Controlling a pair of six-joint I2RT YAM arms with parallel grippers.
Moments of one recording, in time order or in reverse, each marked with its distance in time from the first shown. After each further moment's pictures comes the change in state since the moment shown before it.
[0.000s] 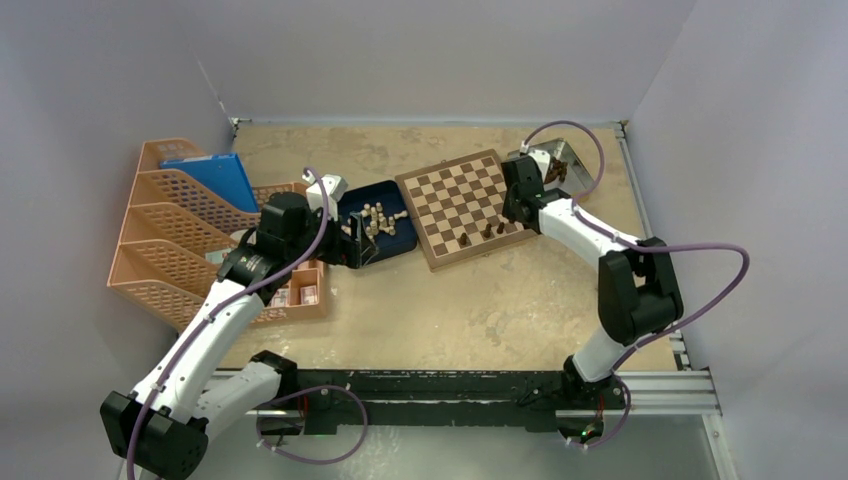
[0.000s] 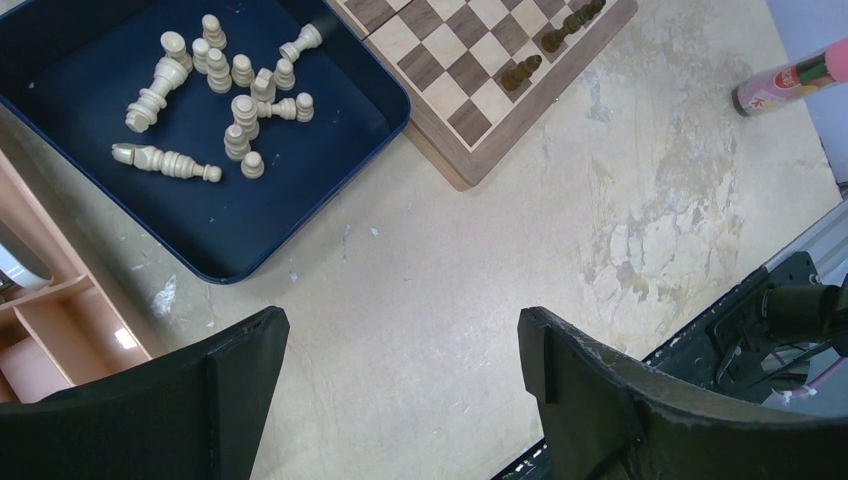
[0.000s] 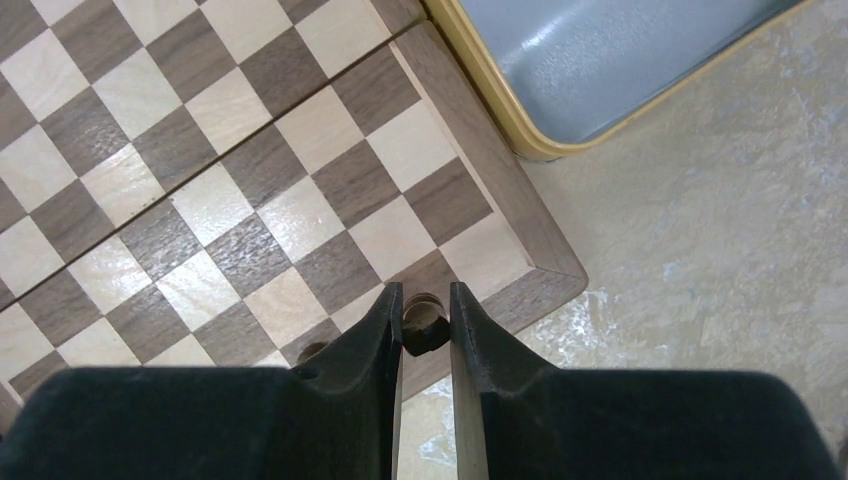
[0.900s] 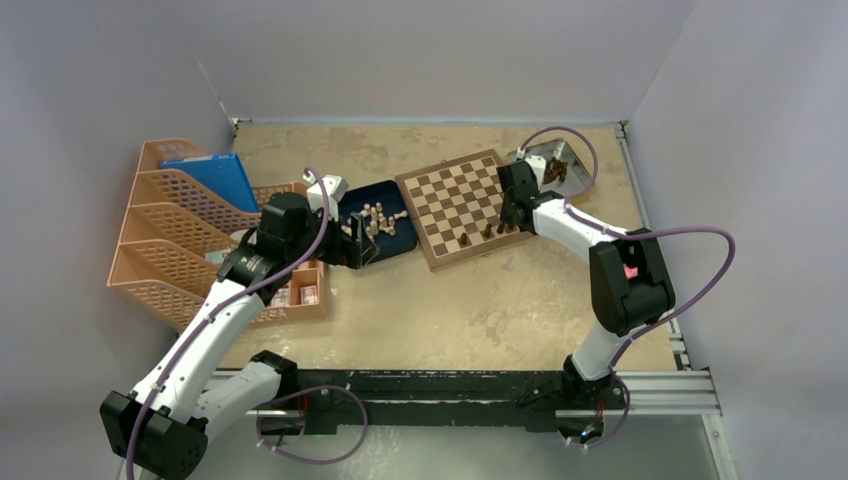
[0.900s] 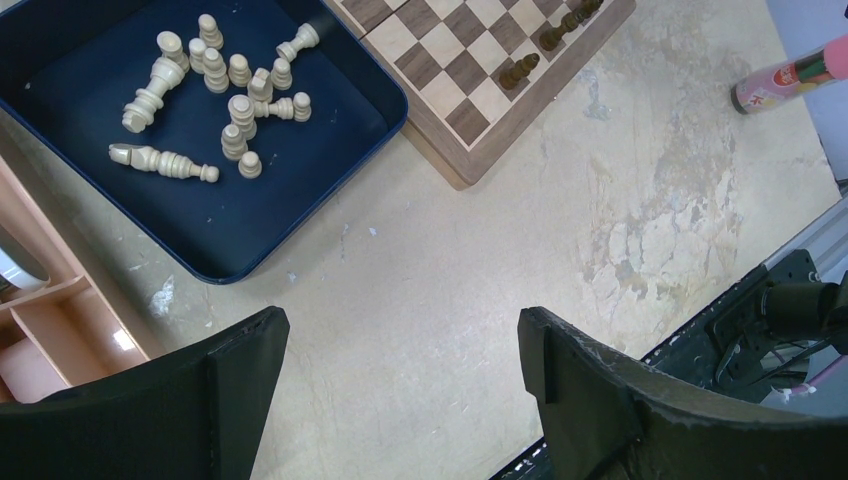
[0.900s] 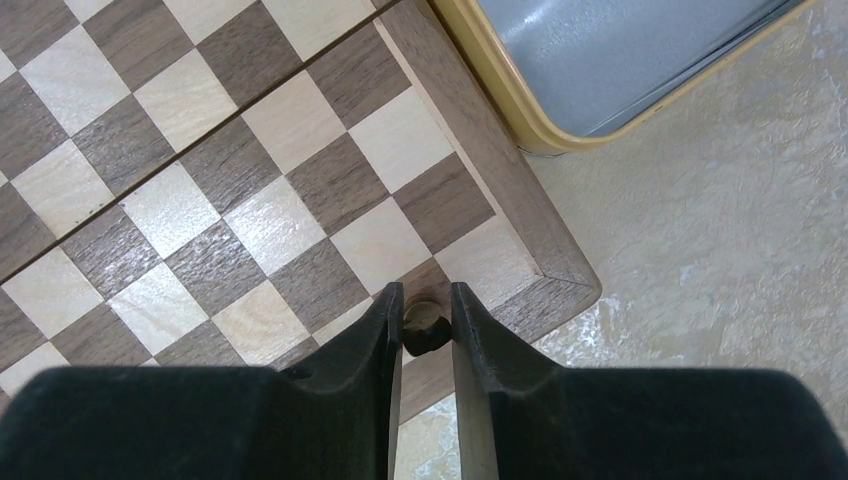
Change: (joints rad) left arm -0.005 0.000 0.000 0.000 0.000 0.000; right arm 0.003 0.065 -0.013 0.040 0.015 0.010
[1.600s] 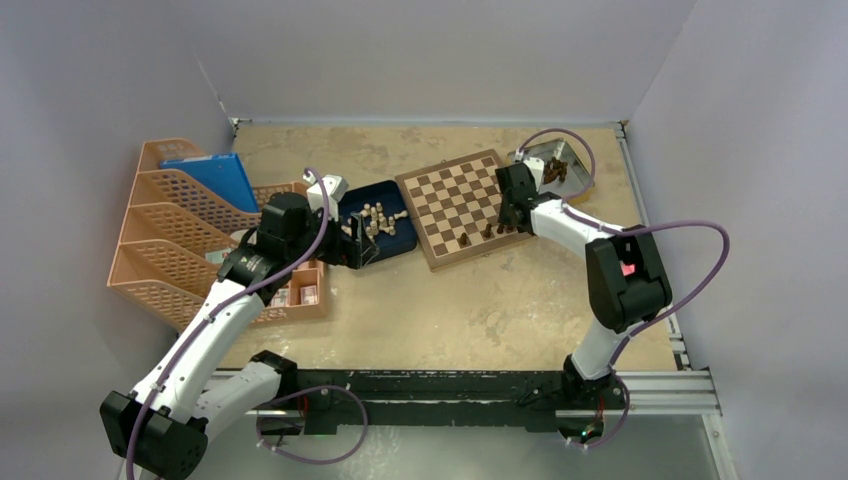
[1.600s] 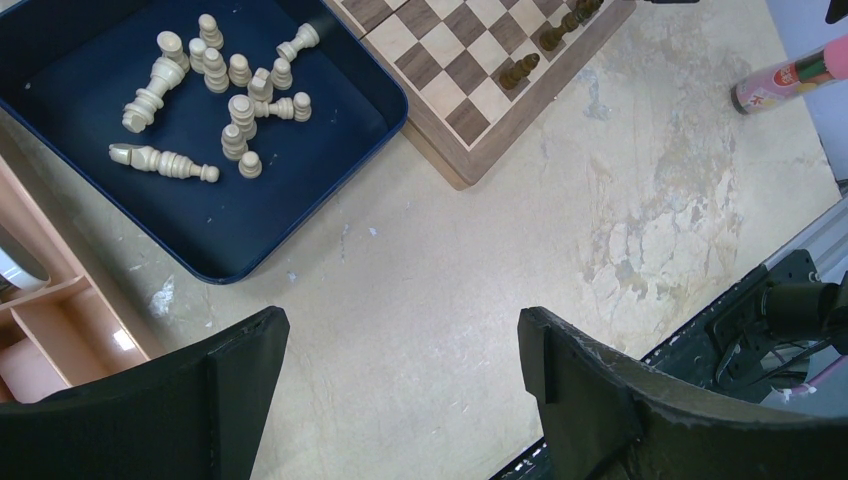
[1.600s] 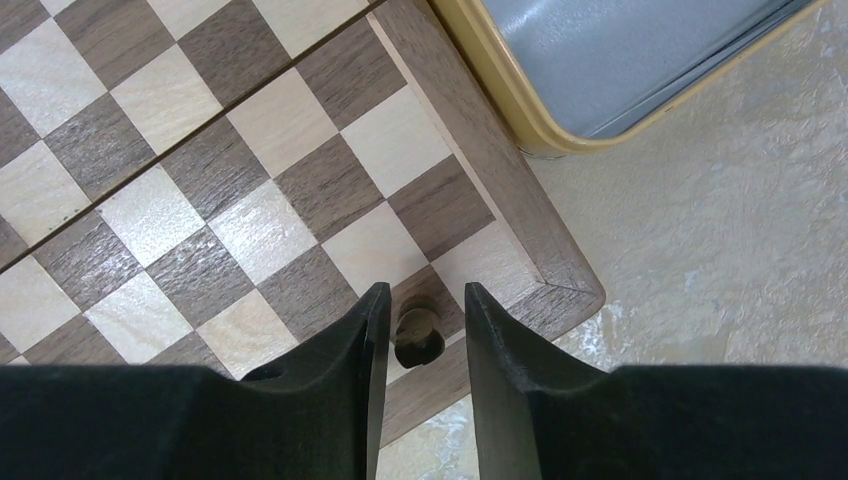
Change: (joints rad) left arm 0.000 0.000 0.000 0.000 0.000 0.000; right arm 0.000 0.024 -0.007 0.024 0.010 -0.006
